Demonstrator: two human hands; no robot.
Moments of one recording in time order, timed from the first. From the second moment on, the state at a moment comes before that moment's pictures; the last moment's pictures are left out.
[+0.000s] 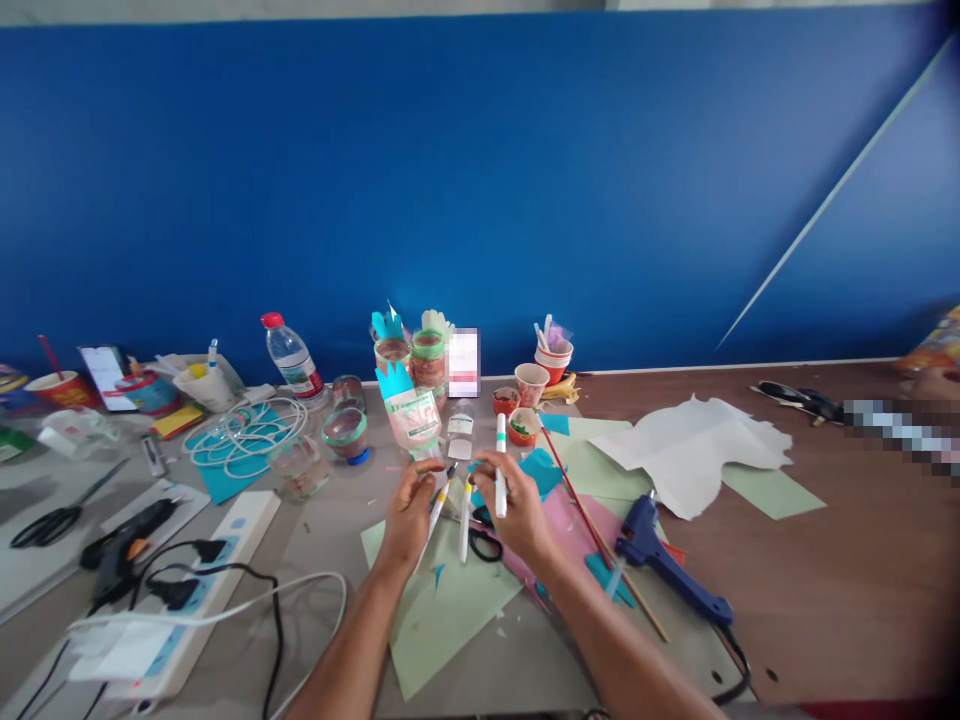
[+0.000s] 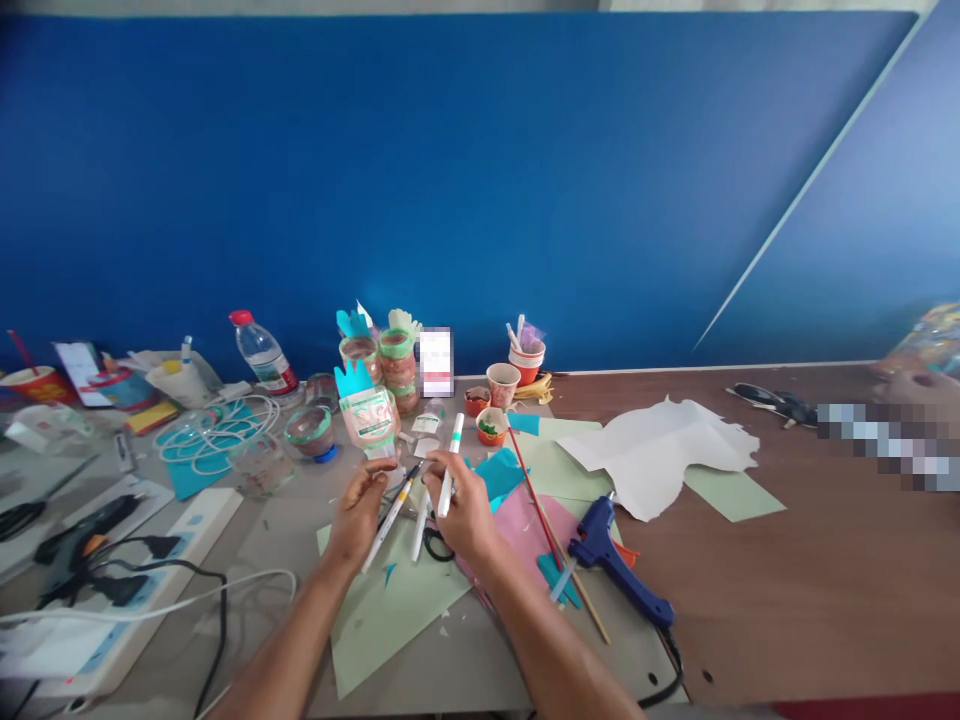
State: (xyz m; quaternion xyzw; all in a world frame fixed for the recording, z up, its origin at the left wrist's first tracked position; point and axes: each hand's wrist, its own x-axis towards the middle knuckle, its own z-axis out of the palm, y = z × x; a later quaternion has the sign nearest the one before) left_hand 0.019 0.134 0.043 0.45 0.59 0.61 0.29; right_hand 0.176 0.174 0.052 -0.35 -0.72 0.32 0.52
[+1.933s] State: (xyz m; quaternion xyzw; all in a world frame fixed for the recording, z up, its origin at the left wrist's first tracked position) left_hand 0.024 0.139 0.039 0.38 0.45 0.72 0.37; right_hand 0.169 0.185 0.109 -0.31 -0.70 0.34 0.55
